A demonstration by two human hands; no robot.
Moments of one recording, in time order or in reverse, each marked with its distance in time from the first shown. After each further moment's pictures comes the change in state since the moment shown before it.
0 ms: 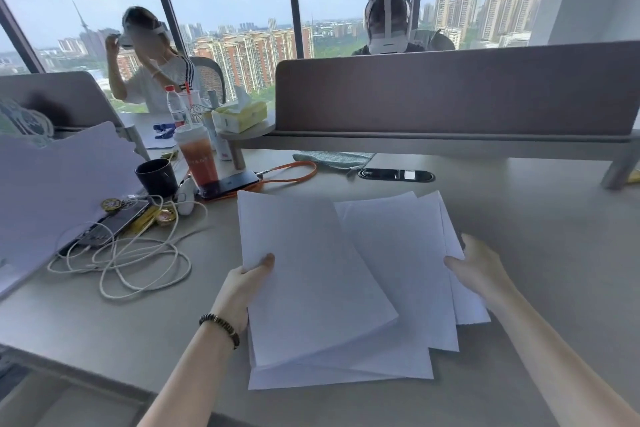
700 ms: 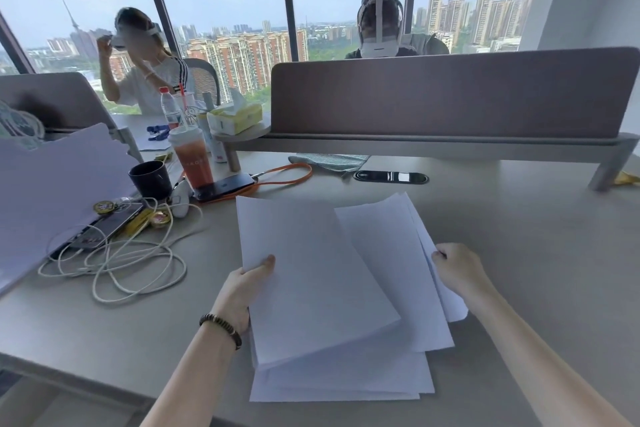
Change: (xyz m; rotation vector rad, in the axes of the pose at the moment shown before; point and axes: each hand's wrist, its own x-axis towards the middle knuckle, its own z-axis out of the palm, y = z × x) left_hand -0.005 0.004 0.007 -0.110 -0.045 -0.054; right_hand 0.005 -0.003 0.020 -0.060 0.044 -0.106
